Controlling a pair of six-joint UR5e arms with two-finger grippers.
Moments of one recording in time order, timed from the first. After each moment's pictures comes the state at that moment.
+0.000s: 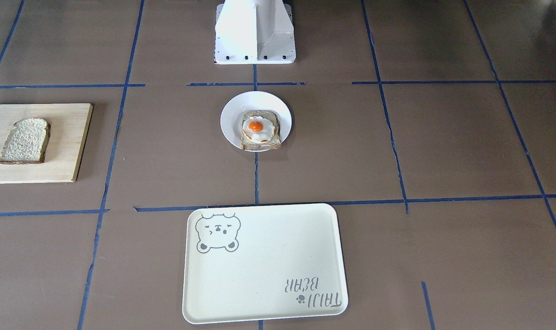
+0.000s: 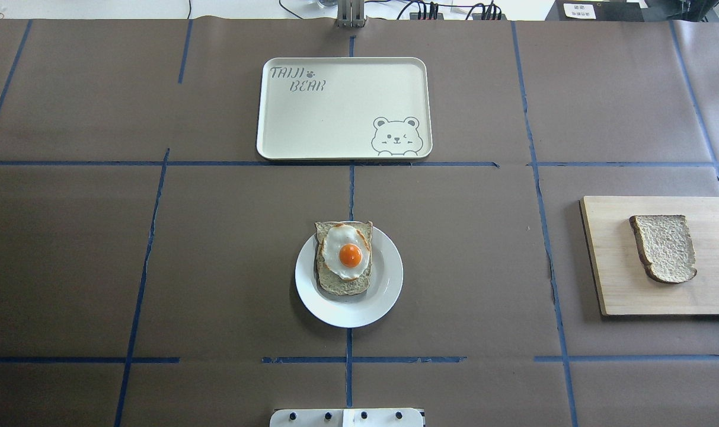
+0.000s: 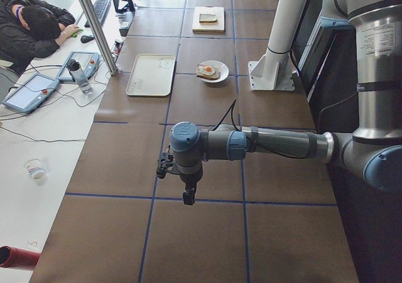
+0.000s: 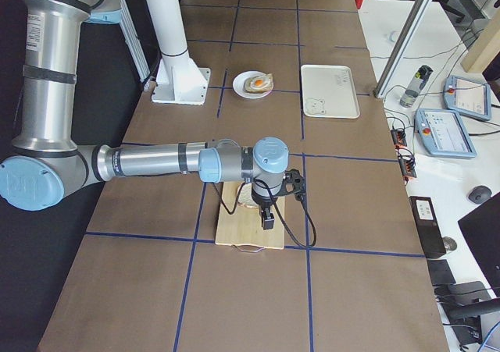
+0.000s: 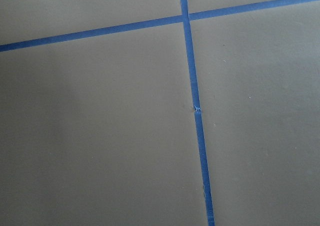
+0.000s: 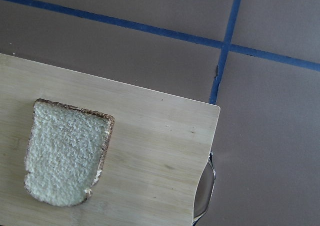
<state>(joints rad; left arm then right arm) -1.53 -1.42 -1.79 -1.48 -2.28 0.12 1.46 -1.73 1.82 -1.58 2.37 -0.09</state>
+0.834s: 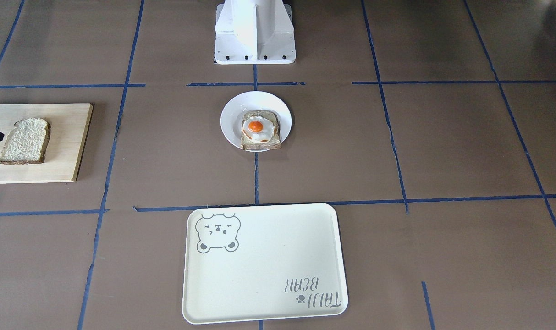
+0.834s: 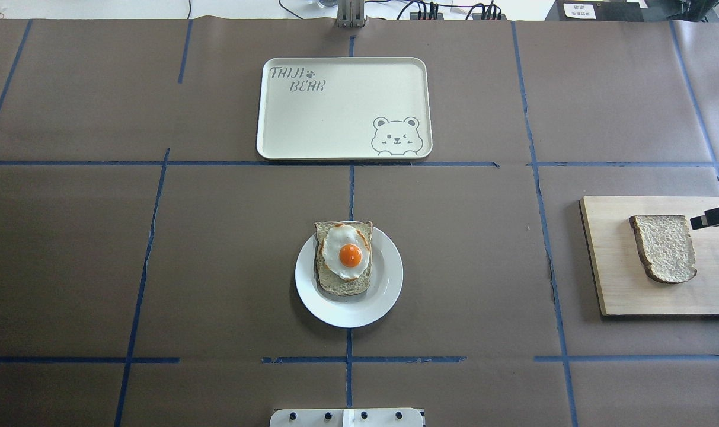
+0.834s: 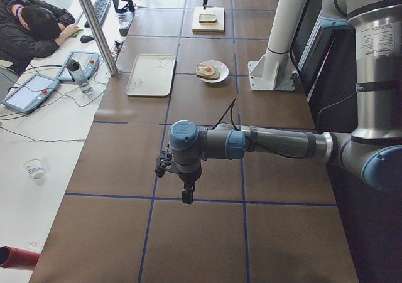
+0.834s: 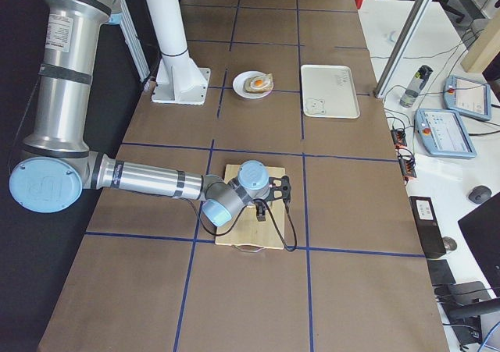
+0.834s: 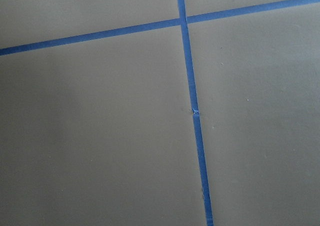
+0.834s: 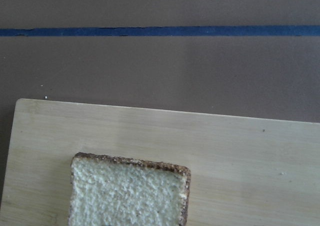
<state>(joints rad) -1.53 -1.42 -1.79 -1.48 -2.28 0.12 1.15 -1.76 1.52 -0.63 2.37 0.72</state>
